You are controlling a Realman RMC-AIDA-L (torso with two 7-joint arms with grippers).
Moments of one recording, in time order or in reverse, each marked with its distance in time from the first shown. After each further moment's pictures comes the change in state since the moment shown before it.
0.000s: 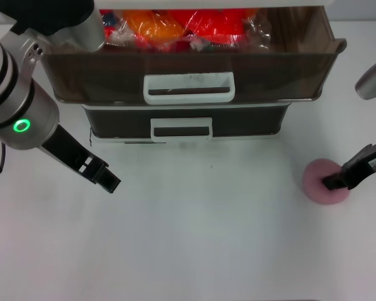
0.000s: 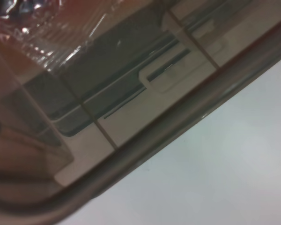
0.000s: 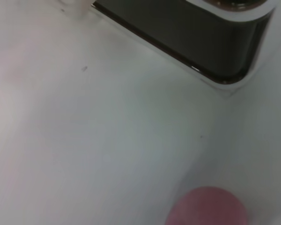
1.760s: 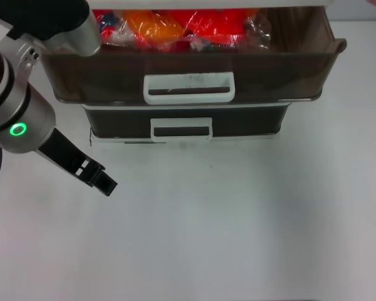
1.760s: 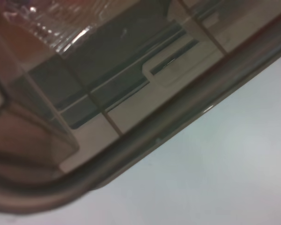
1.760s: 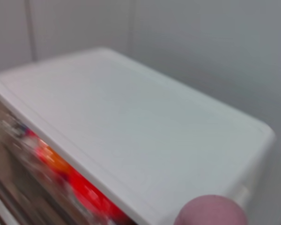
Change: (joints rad) left arm 0.015 0.003 -0.002 -0.008 0.000 0.008 0.011; right arm -0.142 0.011 0.250 -1.121 0.434 0.437 0.118
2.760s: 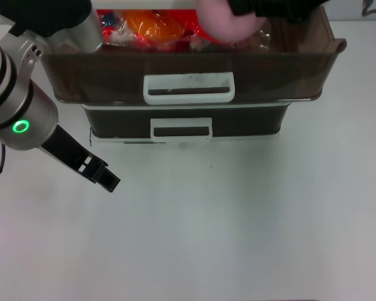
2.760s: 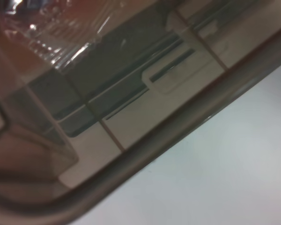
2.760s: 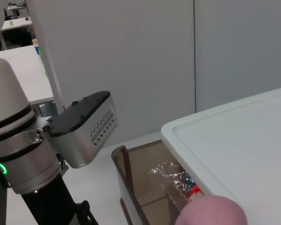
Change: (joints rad) left arm -0.004 -0.002 0.000 0.001 0.000 0.012 0.000; right arm 0.199 0.001 -0.223 0.421 0.212 -0.065 -0.058
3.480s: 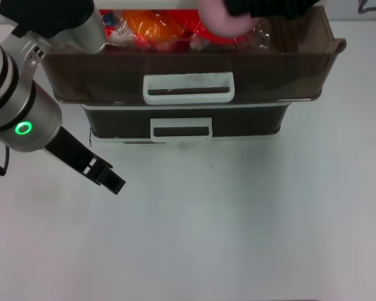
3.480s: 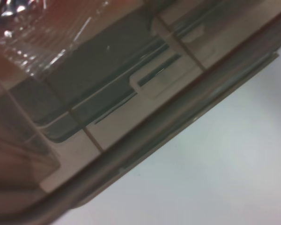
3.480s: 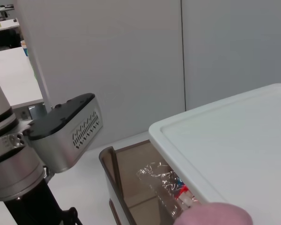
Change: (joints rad) left arm 0.004 -0.001 0.000 0.005 -0.026 0.003 0.003; right arm -0.003 -0.001 -0.010 0.006 -0.013 -0.033 0.018
